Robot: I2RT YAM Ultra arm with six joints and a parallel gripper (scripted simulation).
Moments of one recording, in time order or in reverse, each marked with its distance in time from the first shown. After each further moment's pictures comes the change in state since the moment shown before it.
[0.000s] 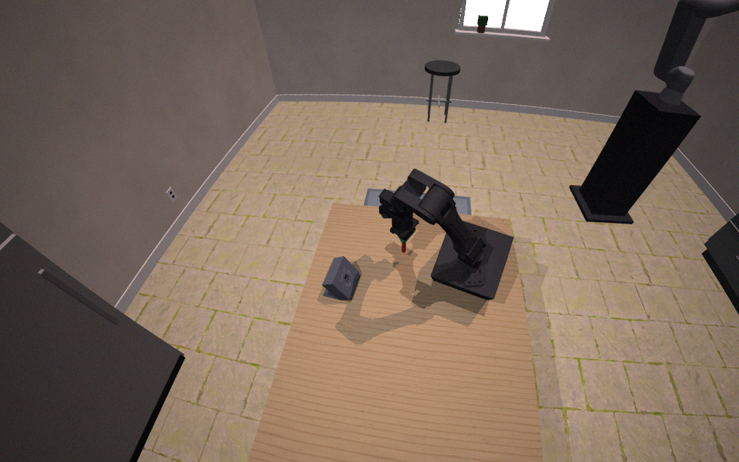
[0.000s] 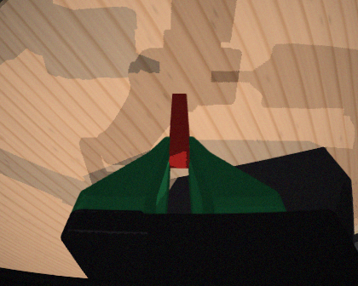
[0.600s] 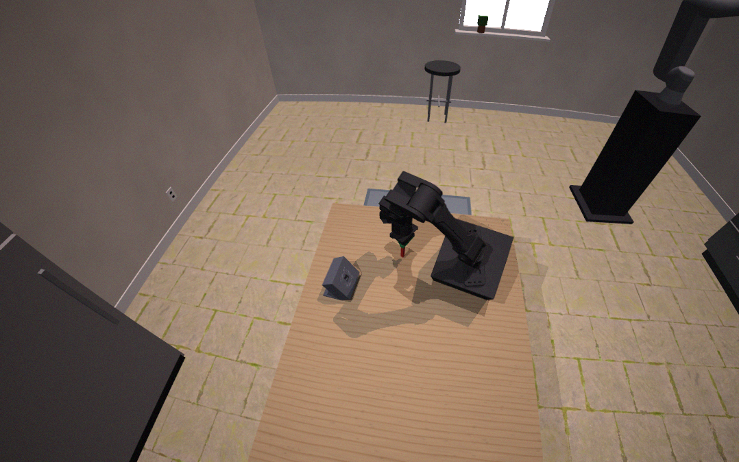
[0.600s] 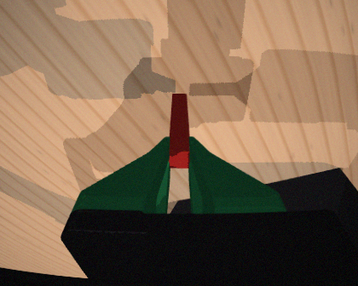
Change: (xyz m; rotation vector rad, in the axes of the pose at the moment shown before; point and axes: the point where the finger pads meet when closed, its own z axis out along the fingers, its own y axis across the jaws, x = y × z) arm -0.006 -0.003 0.039 -0.018 -0.002 0.017
